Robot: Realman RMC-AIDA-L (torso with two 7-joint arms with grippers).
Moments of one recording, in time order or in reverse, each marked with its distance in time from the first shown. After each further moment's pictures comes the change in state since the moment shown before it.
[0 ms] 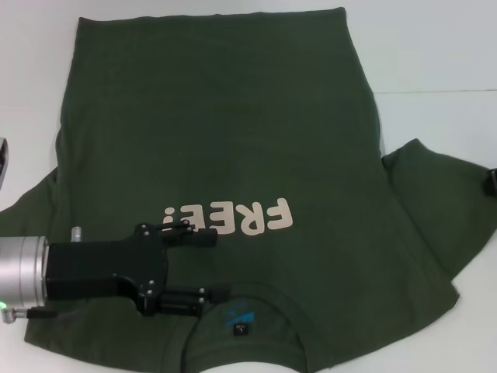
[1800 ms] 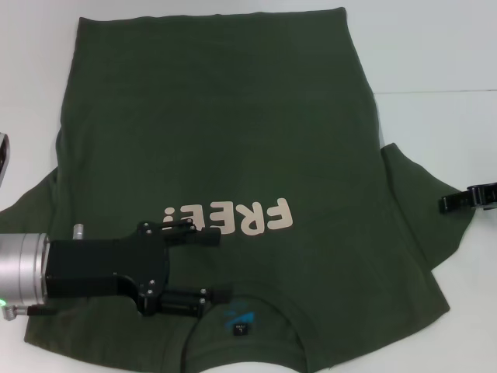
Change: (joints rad) left arm -0.011 0.003 0.000 0.000 0.000 0.023 0.003; right arm -0.017 0.027 0.049 0.053 0.066 0.017 -0.042
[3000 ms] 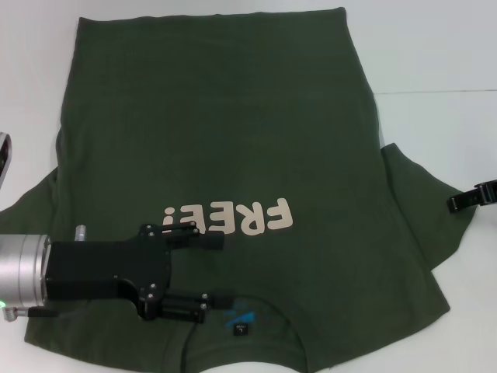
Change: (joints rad) left arm -0.005 0.000 0.002 0.000 0.003 0.021 0.000; right arm -0.003 0.029 -0.042 -0.160 -0.080 -0.127 -0.007
